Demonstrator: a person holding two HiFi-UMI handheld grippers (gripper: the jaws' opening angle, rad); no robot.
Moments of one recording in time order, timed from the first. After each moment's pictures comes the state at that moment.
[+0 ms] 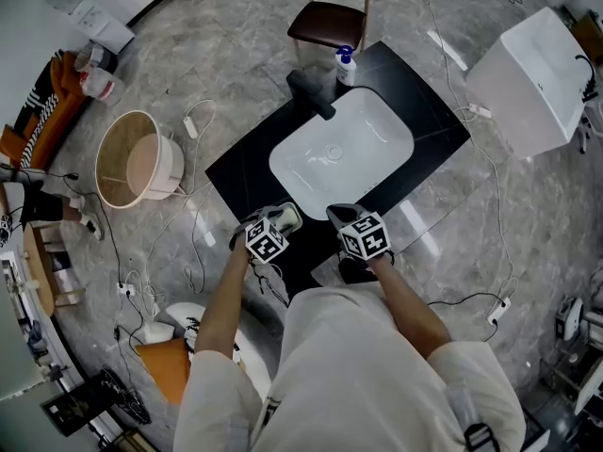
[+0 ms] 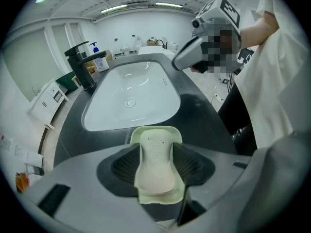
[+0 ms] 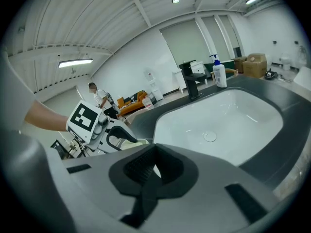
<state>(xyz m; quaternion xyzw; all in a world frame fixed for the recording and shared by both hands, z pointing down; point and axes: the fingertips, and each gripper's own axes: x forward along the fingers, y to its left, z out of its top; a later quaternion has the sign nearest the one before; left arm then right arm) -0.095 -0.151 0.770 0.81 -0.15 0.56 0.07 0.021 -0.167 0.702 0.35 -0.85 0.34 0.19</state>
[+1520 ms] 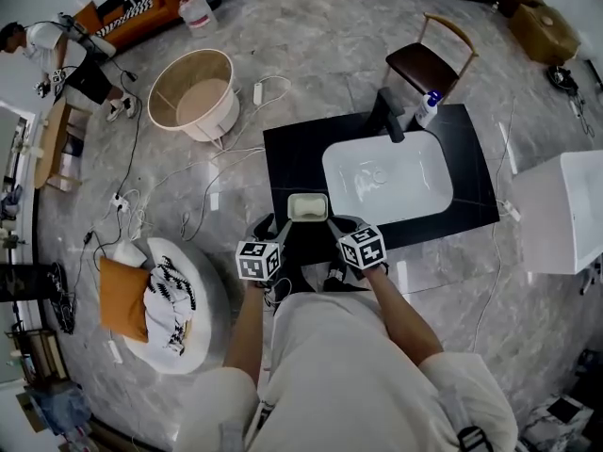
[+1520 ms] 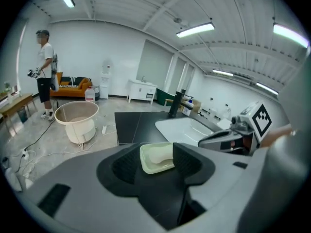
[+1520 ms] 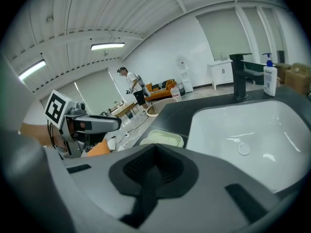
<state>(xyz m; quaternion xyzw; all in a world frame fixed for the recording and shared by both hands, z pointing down) -0.163 -0.104 0.679 0.70 -0.64 0.15 0.28 -0.046 -0.144 0.710 0.18 -0.92 0.26 0.25</state>
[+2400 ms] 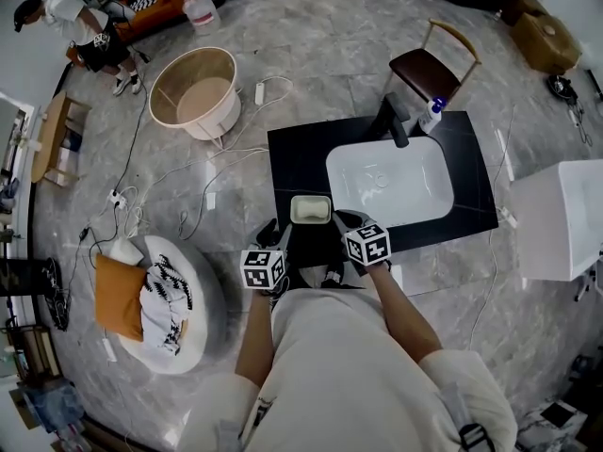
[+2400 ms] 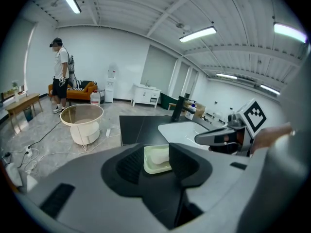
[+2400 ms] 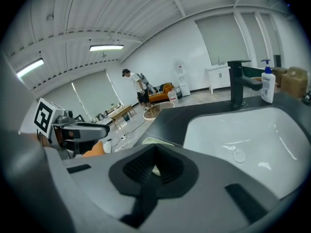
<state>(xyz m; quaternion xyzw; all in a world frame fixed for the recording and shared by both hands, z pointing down) -0.163 -0.096 0.671 0.68 -0.67 0.13 0.26 -0.045 -0.172 0.702 0.20 -0.92 0.25 0.24</state>
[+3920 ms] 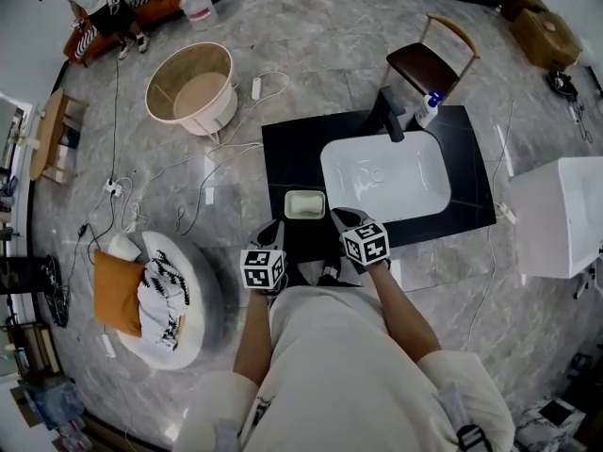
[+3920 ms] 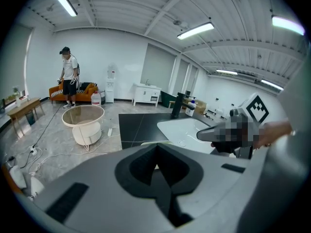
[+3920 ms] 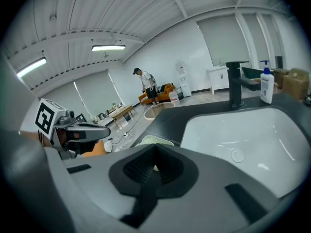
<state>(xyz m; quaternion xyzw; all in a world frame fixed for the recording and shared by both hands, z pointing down) -0.151 -0.091 0.677 0.68 -0.67 0.15 0.26 -0.034 -0.167 0.701 0.19 -0.92 0.24 0.23</state>
